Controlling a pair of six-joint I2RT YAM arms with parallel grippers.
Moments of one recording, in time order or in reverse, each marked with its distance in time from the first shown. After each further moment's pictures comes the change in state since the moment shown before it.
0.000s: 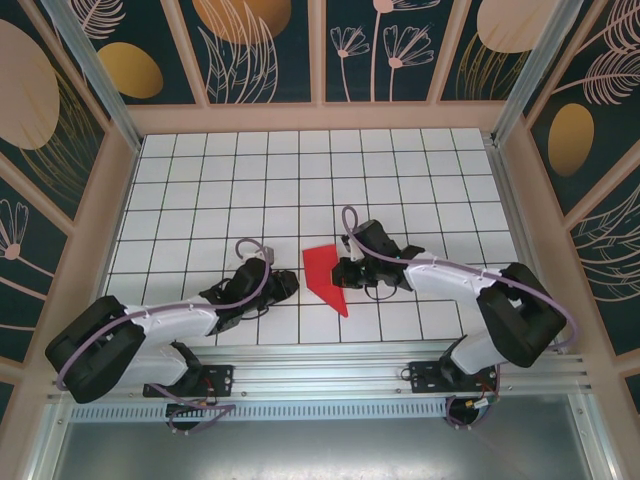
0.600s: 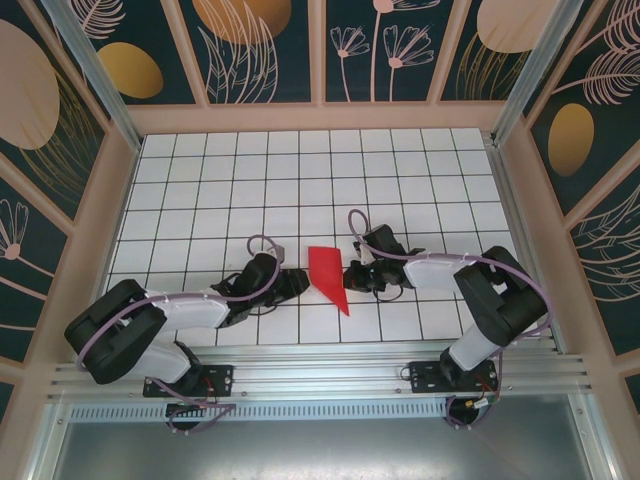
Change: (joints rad) left arm -0.003 0.138 0.055 0.074 0.086 -0.019; right arm -0.111 0.123 -0.085 0.125 -0.063 -0.020
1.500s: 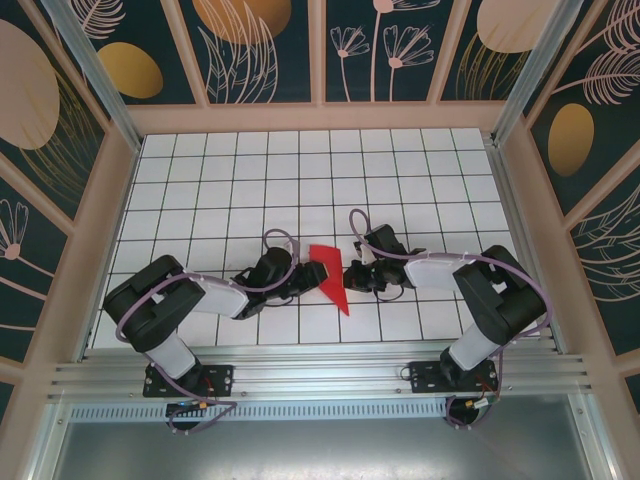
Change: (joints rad) left arm -0.006 0.233 0.084 0.257 0.104 -0.080; right arm -0.011 0.008 -0.006 0.016 -0.021 0.000
